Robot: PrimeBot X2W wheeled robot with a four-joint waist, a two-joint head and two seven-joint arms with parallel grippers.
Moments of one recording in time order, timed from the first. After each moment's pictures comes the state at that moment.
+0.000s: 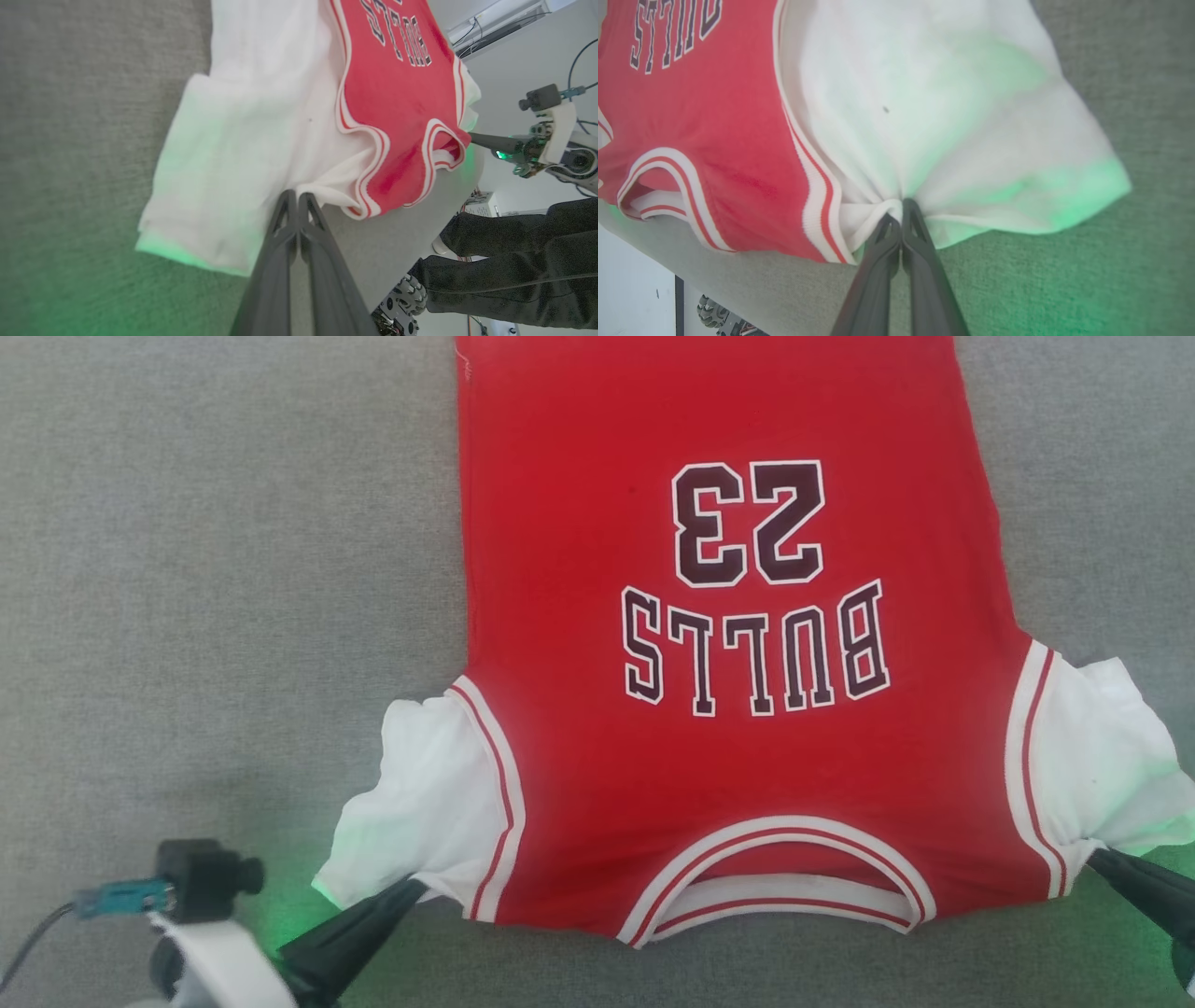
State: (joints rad) left arm -0.36 0.98 -1.03 -0.08 -1.38 -0.13 -0.25; right arm -0.05 -1.04 0.49 0.03 1.38 0.13 0.15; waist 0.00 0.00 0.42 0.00
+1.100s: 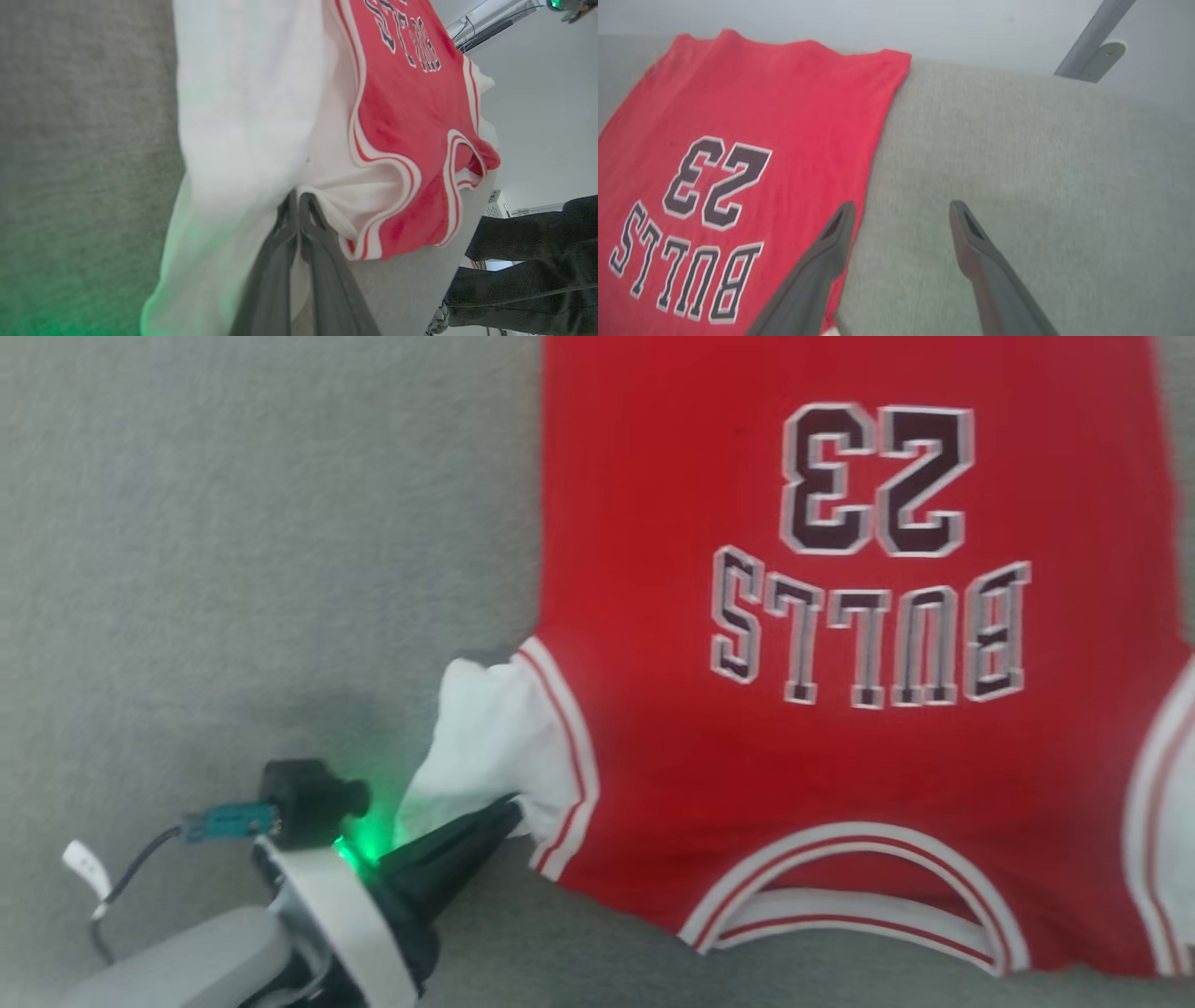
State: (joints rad) left arm -0.59 0.79 -1.16 0.03 -1.27 -0.13 -0.27; right arm -0.48 -0.78 -0.23 -0.18 0.88 0.13 0.90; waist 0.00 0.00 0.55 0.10
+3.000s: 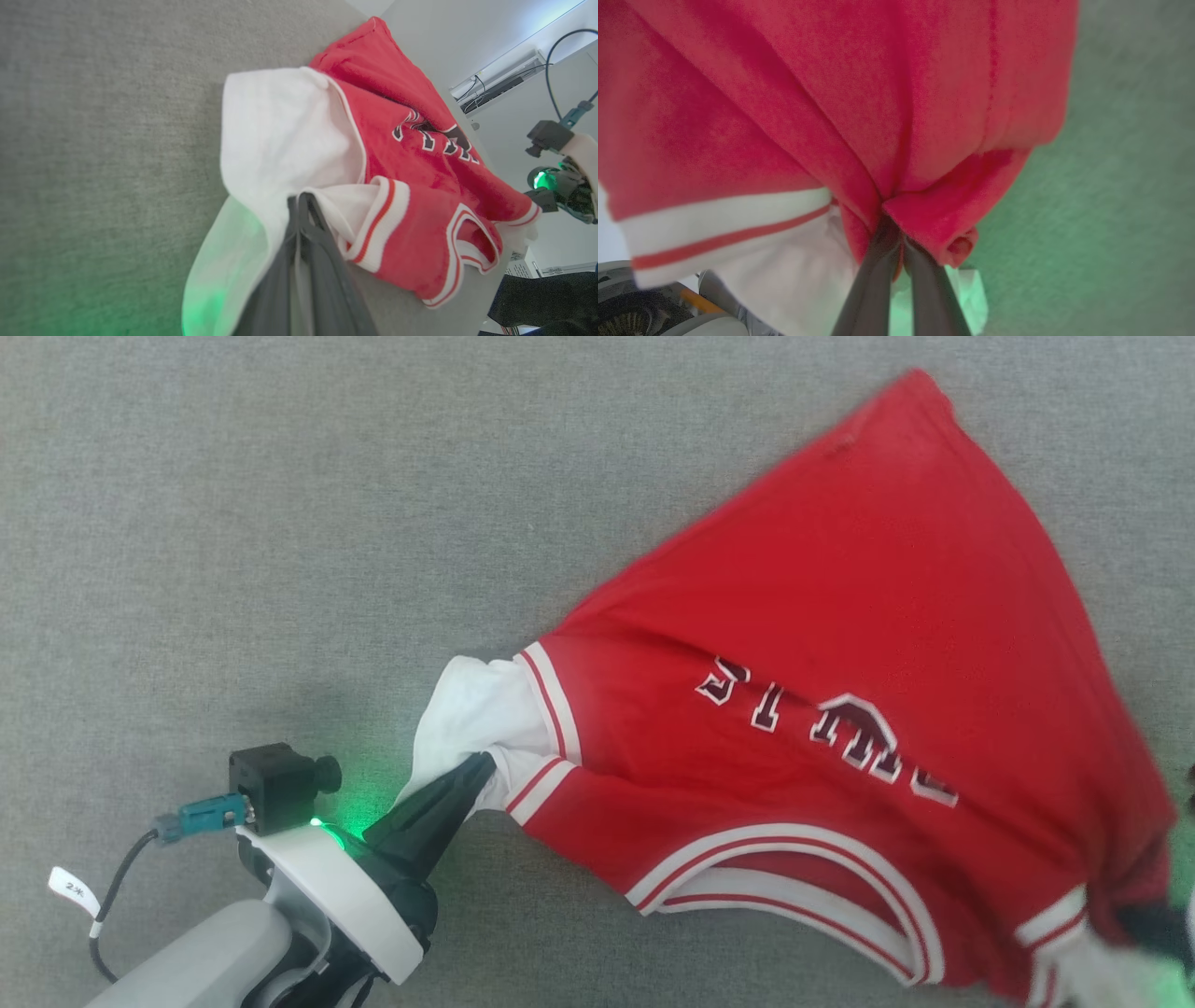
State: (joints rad) left arm -0.45 0.68 -0.88 0.09 -1.18 -0.13 -0.27; right arm 0.04 -0.69 -0.10 -0.31 0.91 0.13 1.19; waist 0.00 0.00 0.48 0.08
